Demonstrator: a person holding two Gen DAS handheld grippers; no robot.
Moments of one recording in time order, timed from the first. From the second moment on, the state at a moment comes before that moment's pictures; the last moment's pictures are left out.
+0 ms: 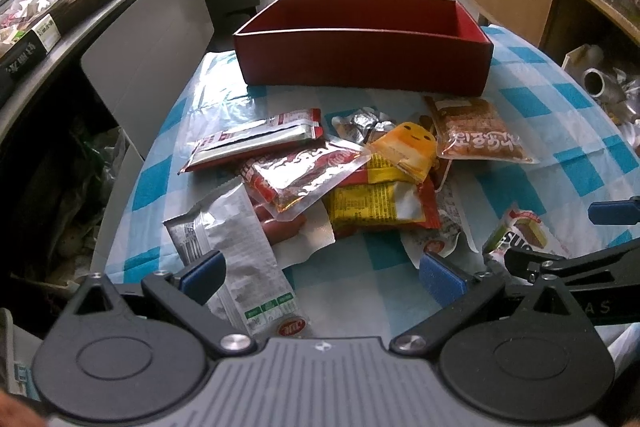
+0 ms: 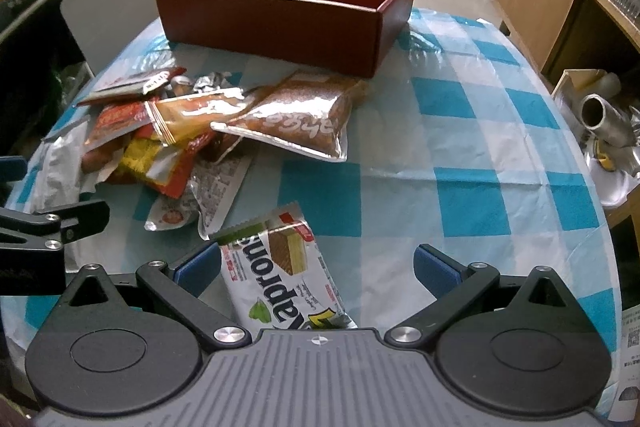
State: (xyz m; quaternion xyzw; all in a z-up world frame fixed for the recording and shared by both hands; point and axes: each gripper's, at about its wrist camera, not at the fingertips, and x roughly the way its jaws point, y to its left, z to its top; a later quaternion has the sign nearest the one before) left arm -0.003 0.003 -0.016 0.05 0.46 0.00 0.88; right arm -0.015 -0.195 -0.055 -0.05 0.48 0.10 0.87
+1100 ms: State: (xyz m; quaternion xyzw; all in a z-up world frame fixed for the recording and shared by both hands) left arm 0.008 0.031 -0.012 0.02 0.48 -0.01 0.88; right arm -0.008 -0.173 -0.061 -0.12 0.50 0.19 0.84
